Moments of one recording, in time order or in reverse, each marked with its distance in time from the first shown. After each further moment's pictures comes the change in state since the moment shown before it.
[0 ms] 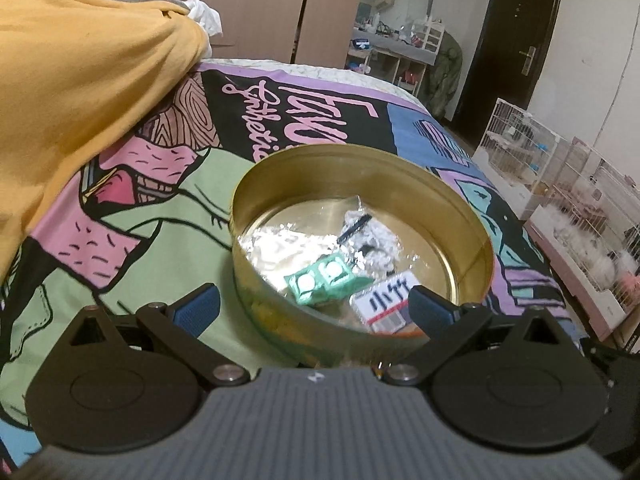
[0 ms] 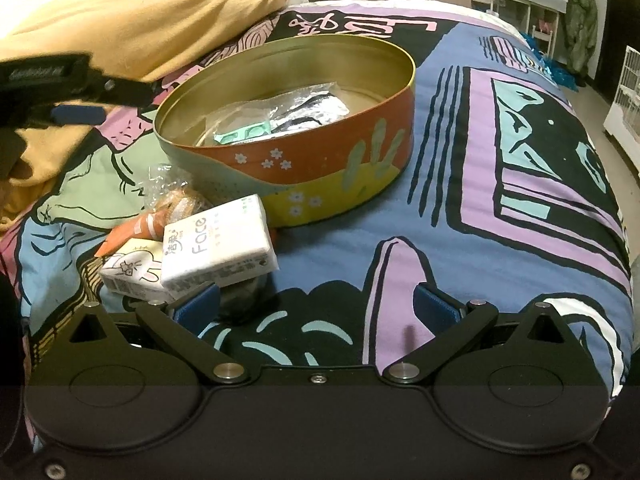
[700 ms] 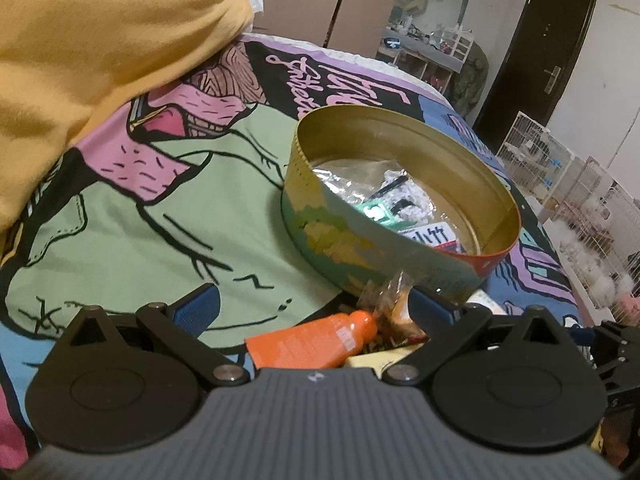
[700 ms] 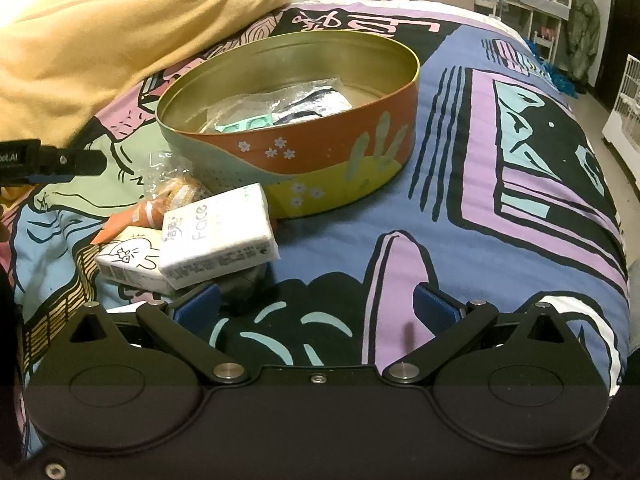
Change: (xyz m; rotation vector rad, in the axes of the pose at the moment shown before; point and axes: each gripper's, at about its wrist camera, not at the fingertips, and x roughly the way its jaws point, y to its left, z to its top) left arm -0.018 0.040 -0.058 -0.124 0.014 0.023; right arm 0.001 0.005 -0.006 -0.027 -0.001 -0.013
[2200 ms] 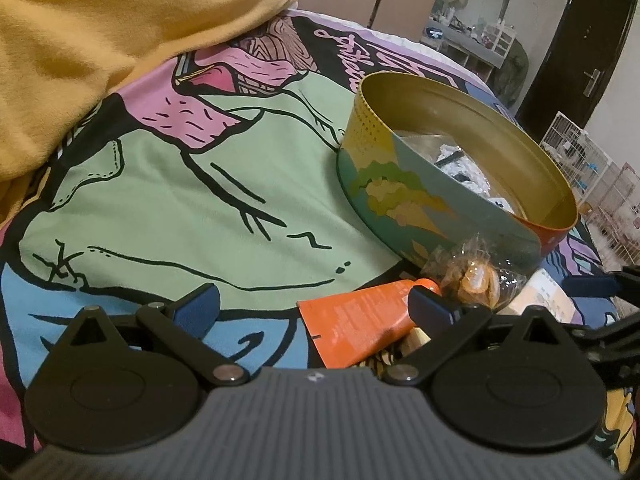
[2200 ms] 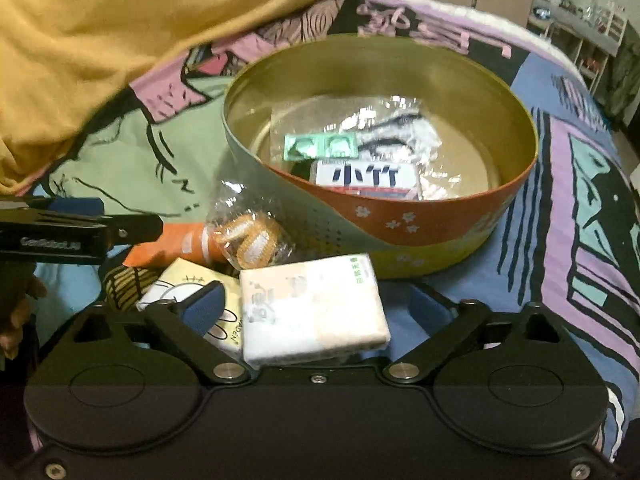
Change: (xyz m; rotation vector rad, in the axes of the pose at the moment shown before) left arm 0.019 0.025 -0.023 -0.069 0.042 0.091; right arm 0.043 0.072 0.058 -0.167 0.093 0.035
